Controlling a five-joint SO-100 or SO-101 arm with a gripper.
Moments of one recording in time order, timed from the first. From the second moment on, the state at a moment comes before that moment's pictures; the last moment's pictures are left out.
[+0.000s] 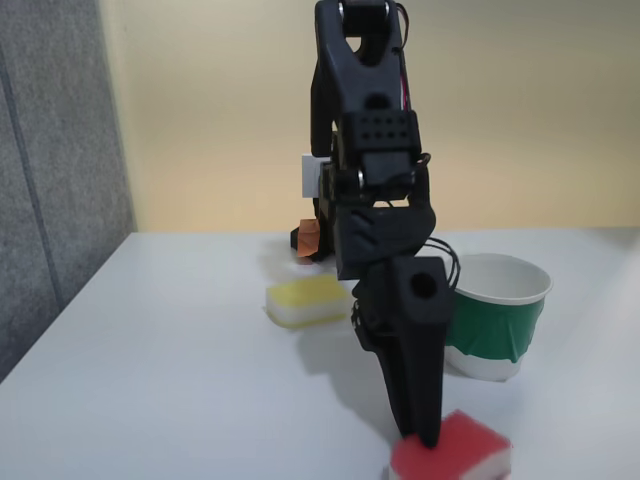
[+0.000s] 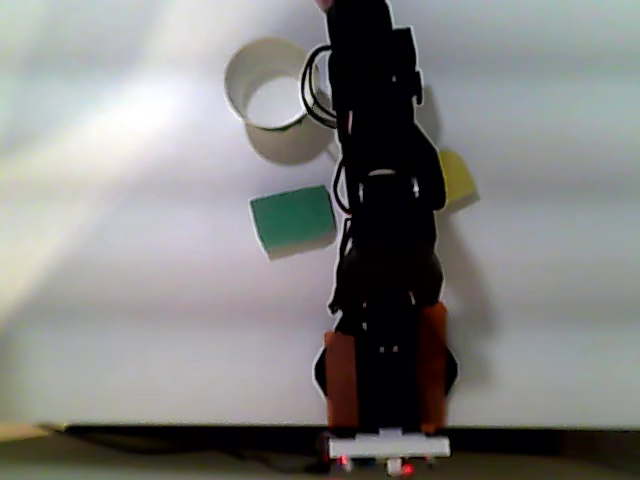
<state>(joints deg) -0.2 75.8 126.8 -8.3 -12.7</state>
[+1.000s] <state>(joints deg) 1.0 124.2 129.5 25.9 -18.2</state>
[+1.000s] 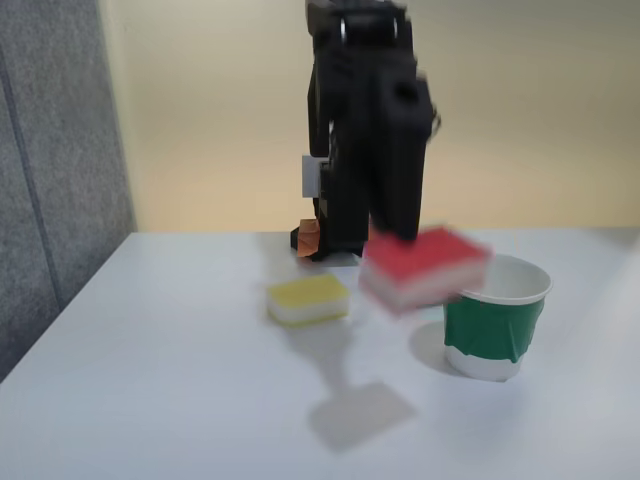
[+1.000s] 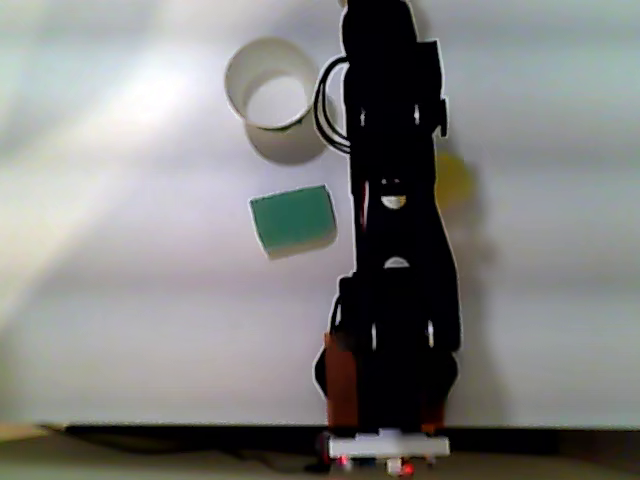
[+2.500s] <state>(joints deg) -19.6 101.7 86.1 97.1 2.7</state>
